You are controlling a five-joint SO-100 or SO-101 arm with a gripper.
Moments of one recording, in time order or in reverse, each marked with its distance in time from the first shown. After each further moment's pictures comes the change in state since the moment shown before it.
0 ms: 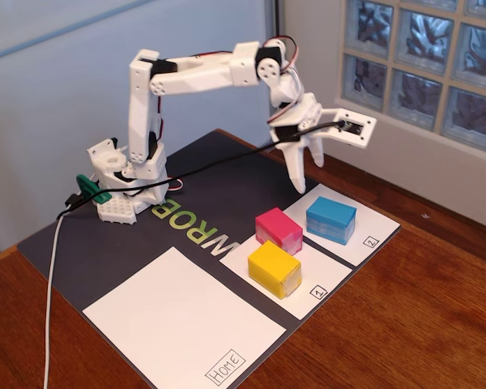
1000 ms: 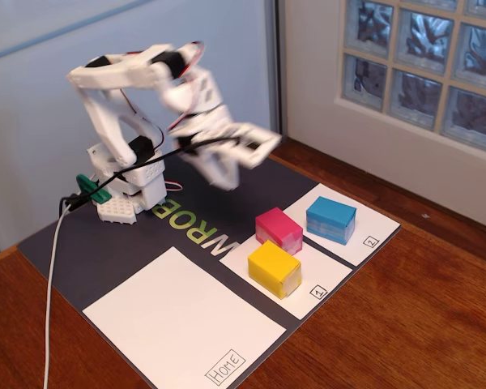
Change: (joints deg) arm 27.4 45.4 42.5 -0.1 -14.4
